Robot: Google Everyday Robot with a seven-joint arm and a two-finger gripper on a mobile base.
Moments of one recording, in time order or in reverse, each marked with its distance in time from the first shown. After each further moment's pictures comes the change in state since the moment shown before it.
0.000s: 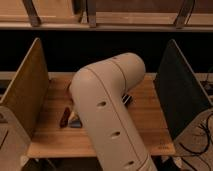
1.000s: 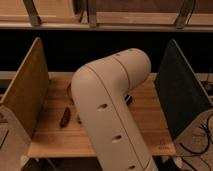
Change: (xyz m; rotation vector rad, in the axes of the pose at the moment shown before) arm -0.023 -0.020 -0.040 0.042 -0.085 0.023
